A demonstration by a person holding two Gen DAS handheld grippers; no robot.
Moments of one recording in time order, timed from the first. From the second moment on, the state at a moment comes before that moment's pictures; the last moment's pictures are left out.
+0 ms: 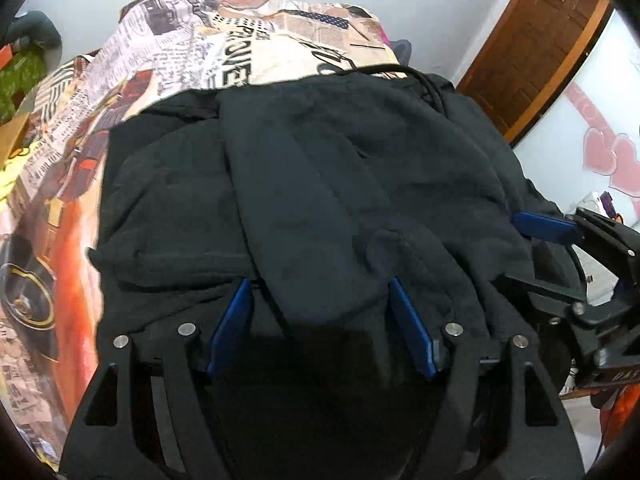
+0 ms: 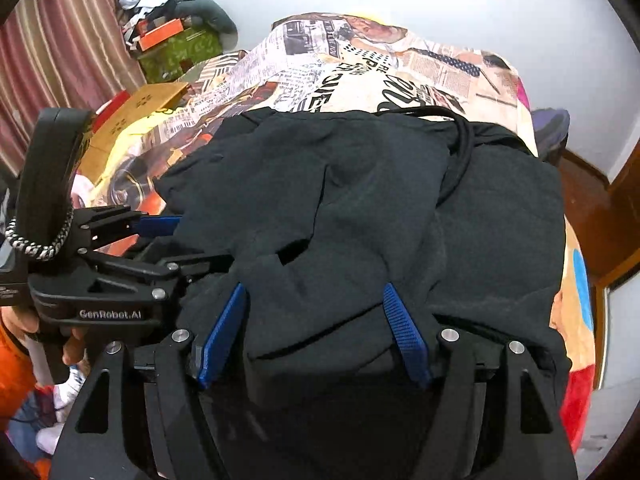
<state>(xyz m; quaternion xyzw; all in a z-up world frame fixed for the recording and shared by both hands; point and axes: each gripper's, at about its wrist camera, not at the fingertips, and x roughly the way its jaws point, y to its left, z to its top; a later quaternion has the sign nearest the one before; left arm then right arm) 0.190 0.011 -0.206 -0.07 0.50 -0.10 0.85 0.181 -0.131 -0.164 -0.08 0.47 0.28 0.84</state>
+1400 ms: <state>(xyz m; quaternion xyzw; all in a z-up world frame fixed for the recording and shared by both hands) 0.064 0.206 -0.311 -0.28 0.59 0.01 0.75 0.129 -0.316 -0.188 0.11 0.55 0.09 0.82</state>
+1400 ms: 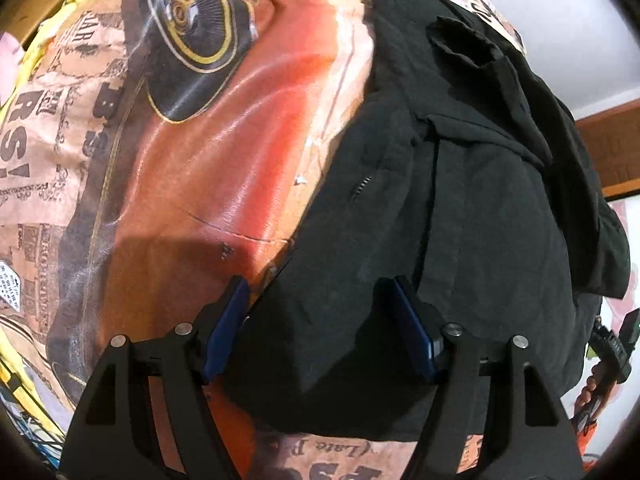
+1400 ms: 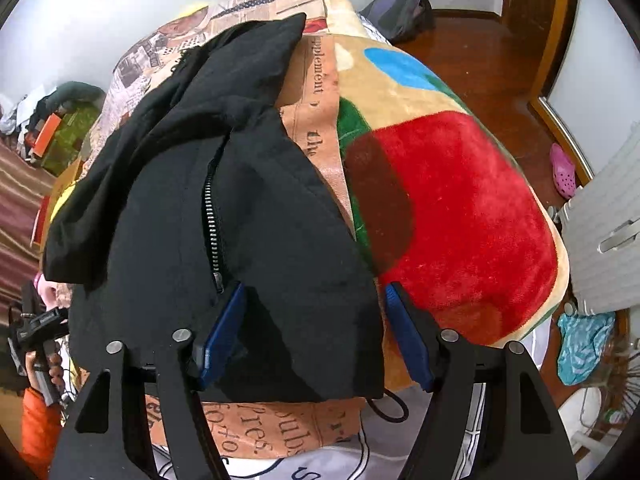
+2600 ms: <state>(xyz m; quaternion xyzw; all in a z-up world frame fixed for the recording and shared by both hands) 0.112 0.184 -0.148 -0.29 0.44 -0.09 0.85 0.169 -0.288 -0.105 0.16 0.47 0.23 0.84</state>
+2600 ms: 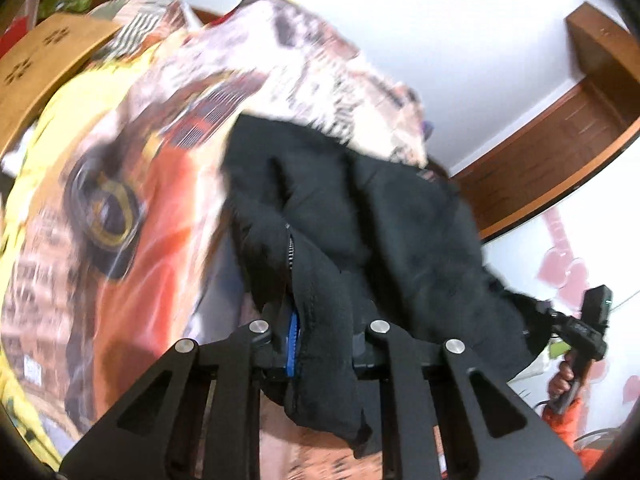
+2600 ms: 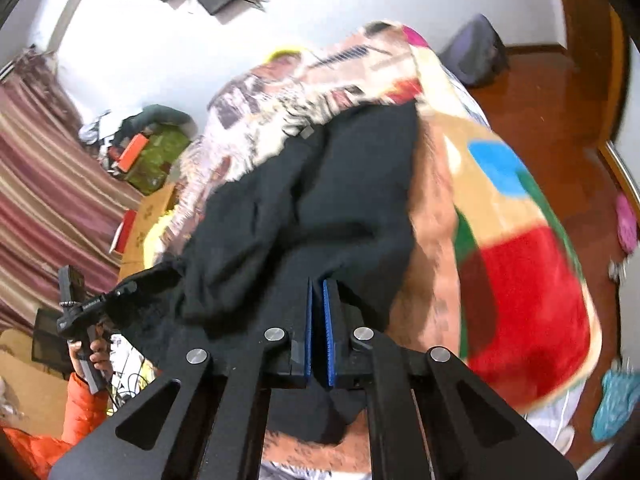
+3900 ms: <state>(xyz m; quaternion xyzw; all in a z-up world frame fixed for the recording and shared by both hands) 0.126 0.141 -0.168 -0.17 0.47 -0.02 0.87 0.118 -0.316 -0.178 0.14 0.53 0.20 0.81</state>
